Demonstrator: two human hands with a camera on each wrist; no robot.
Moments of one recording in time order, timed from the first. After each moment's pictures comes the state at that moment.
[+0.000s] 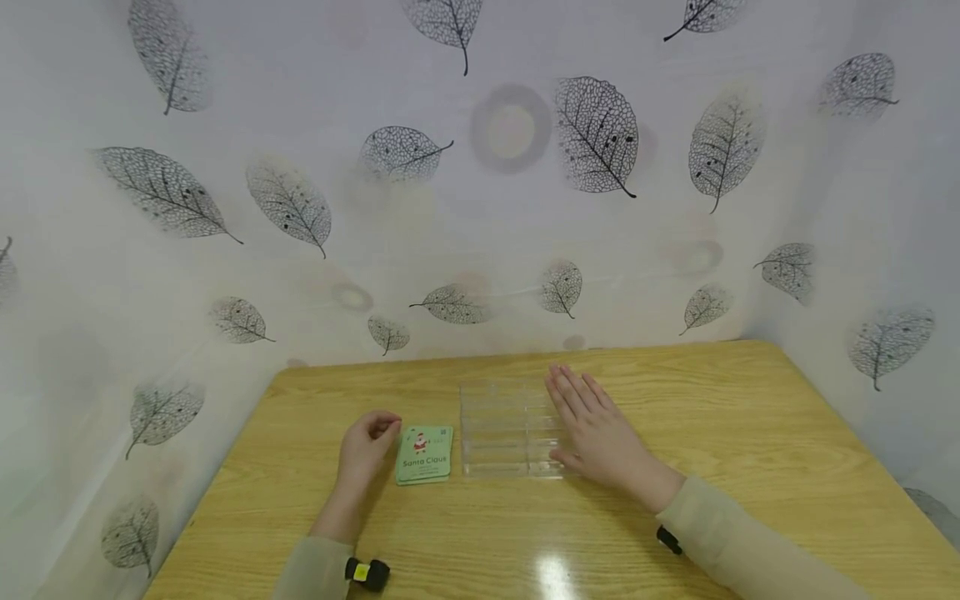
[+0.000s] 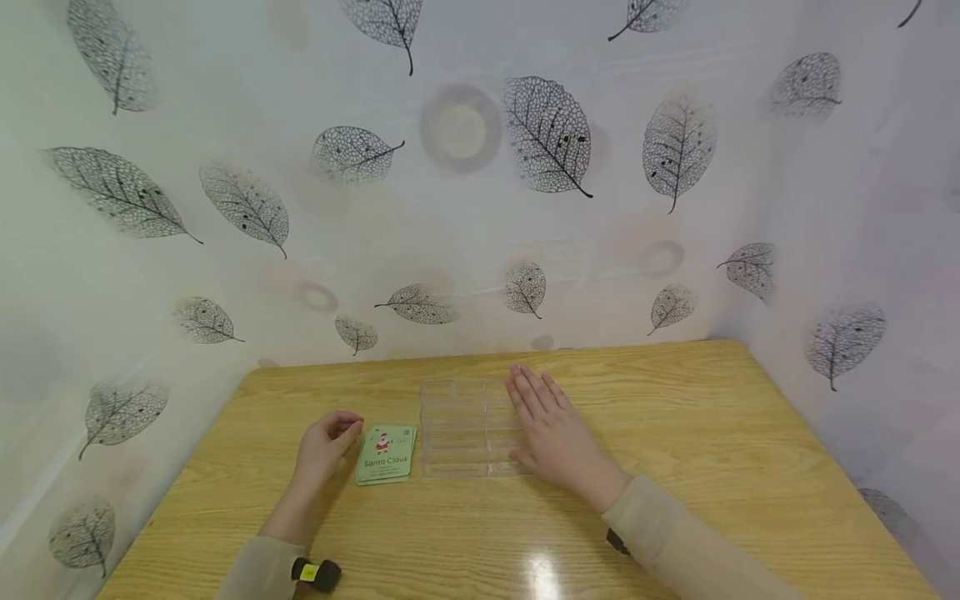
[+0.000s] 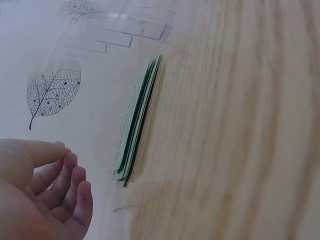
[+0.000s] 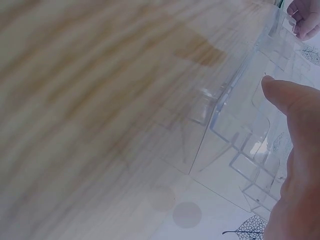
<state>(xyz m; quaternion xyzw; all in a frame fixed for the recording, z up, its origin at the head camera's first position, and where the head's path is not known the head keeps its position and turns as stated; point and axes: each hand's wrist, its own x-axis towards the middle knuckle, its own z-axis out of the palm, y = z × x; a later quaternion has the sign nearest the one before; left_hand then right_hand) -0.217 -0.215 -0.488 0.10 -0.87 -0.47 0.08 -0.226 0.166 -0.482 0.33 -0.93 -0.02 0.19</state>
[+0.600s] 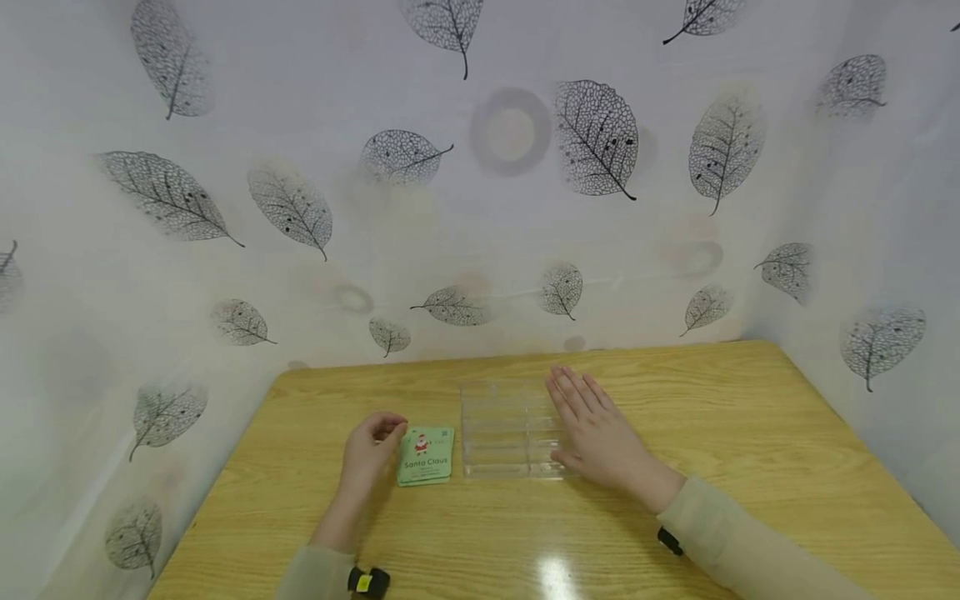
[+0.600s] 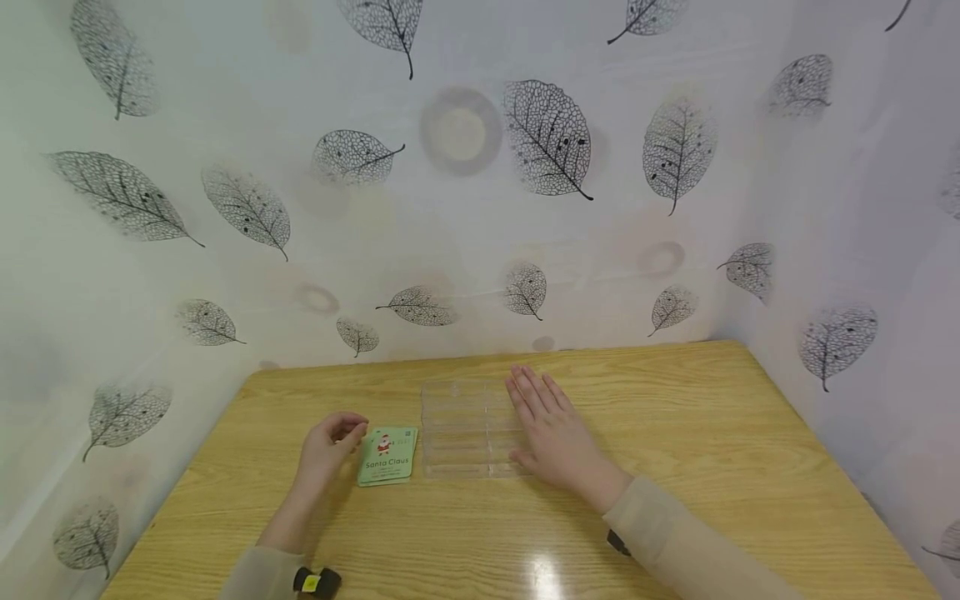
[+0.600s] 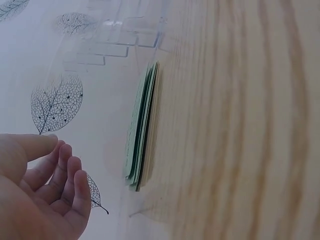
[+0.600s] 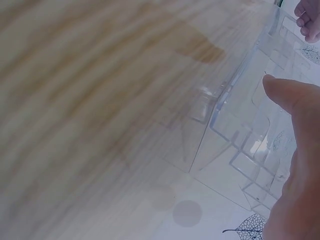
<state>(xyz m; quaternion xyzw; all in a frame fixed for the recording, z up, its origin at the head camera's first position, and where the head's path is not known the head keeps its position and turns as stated) -0.206 -0.206 -0.474 0.08 -0.87 -0.48 0.08 -0.227 0.166 -0.483 0.32 -0.93 0.01 0.19</state>
